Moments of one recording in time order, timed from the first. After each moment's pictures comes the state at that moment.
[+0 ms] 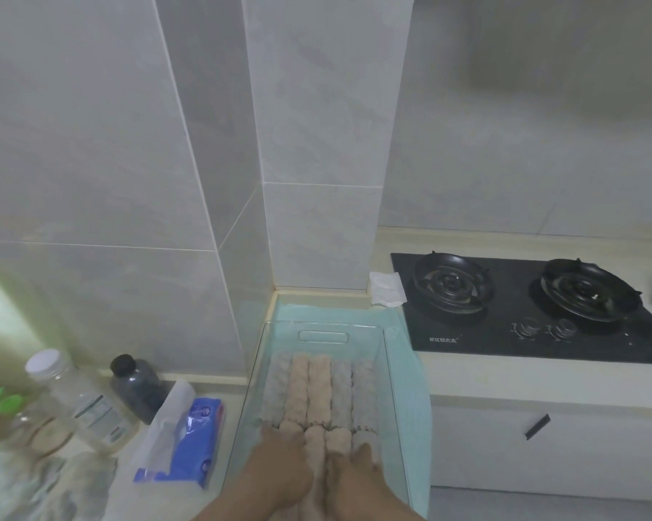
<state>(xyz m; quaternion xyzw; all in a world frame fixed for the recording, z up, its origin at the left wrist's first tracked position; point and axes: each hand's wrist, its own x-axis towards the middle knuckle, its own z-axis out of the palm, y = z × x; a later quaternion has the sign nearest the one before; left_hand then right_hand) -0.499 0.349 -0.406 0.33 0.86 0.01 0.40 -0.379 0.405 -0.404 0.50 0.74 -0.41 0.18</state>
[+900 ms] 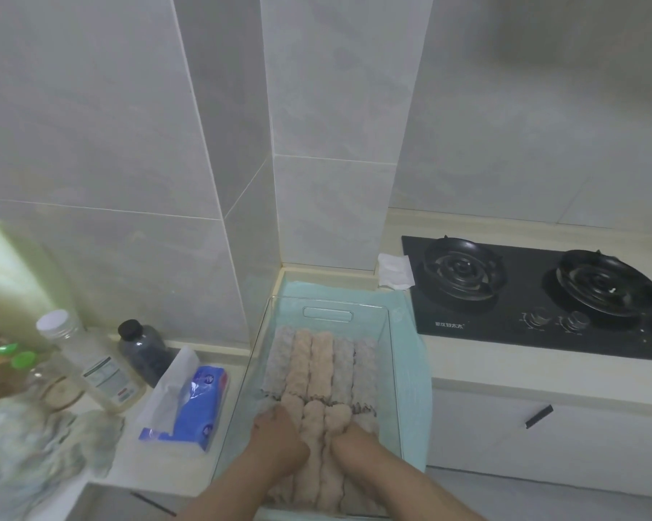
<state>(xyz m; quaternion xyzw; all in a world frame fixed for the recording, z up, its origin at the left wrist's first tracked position) -0.500 0.347 -0.442 0.30 0.88 0.07 0.36 -0.382 0.426 -0.419 0.50 0.71 -0.47 0.19</state>
